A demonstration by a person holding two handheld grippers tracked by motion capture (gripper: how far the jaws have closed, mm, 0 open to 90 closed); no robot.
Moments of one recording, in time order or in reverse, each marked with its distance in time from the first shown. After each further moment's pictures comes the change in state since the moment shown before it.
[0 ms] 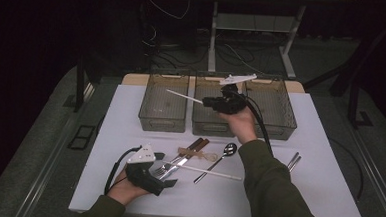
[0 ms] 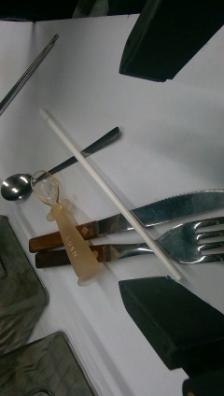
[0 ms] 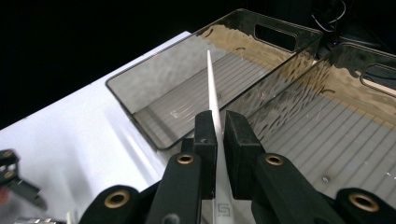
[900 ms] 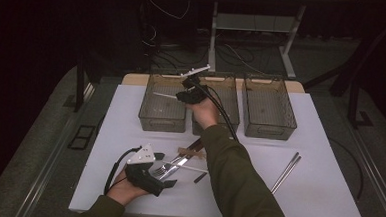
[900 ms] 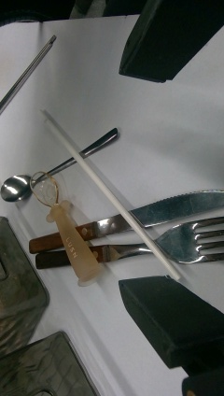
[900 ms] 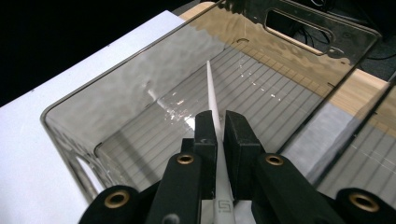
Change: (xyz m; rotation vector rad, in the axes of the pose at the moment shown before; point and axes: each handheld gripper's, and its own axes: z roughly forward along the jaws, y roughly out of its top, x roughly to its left) left arm 0.000 0.000 -0.002 0.006 0.000 0.016; right arm 0.023 0.038 0.105 0.138 -0.115 -0.012
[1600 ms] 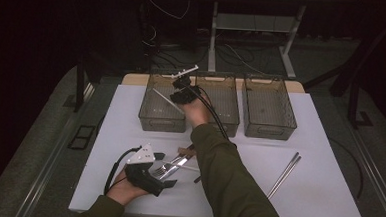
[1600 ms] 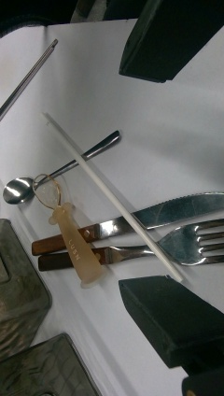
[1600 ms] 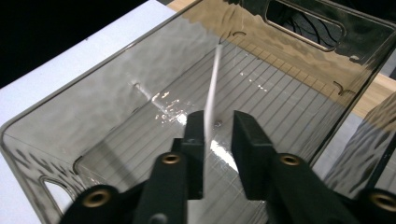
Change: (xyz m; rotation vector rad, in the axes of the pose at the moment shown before) left arm 0.000 0.000 0.000 -0.003 -0.010 0.006; right arm 0.011 0.007 0.029 0.039 -0.068 0.000
